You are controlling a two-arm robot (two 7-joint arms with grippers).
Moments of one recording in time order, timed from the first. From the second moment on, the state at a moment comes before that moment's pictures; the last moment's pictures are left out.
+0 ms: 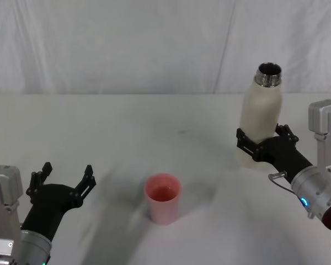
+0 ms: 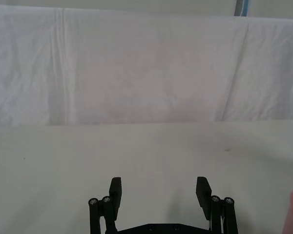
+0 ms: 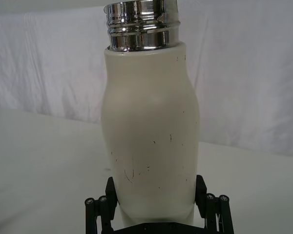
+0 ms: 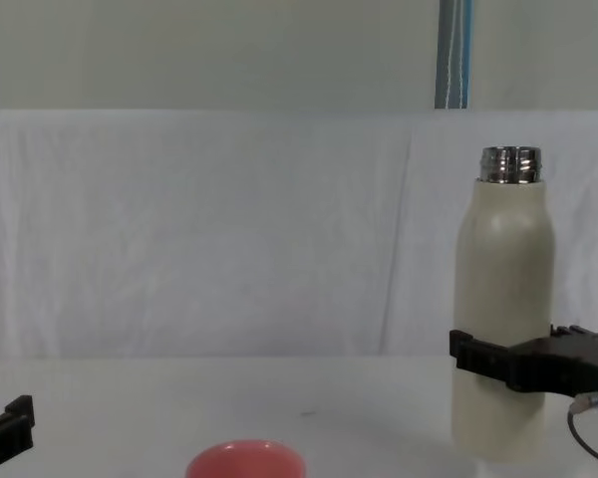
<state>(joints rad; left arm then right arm) 0.27 0.24 0.04 -1.85 -0.25 -0.02 -0.02 0.18 0.18 -0.23 -1.52 0.22 0.09 0.21</state>
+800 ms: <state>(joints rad) 0.27 0.24 0.04 -1.85 -0.25 -0.02 -0.02 0.09 0.27 -0.25 -1.68 0.05 0.13 0.18</state>
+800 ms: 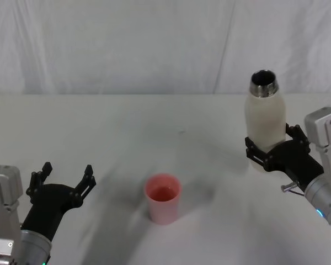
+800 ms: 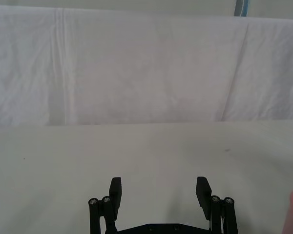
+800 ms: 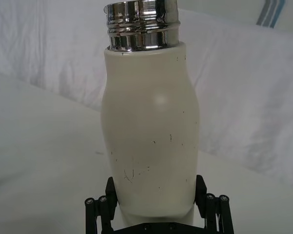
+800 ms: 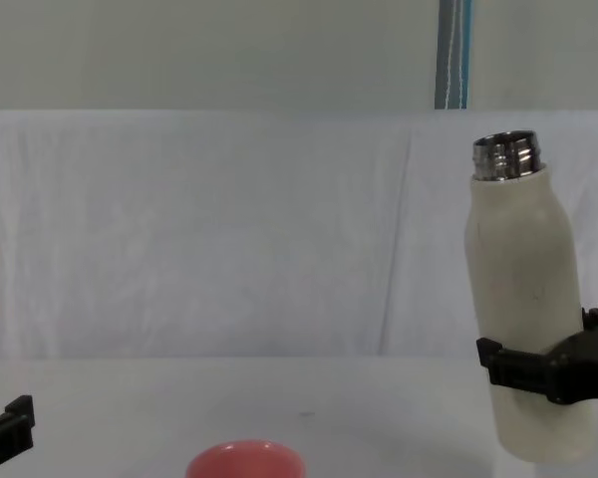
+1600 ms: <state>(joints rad) 0.27 0.24 0.04 -1.85 -0.25 -0.02 -0.02 0.03 0.31 -0.32 -1.76 -0.28 0.09 0.11</state>
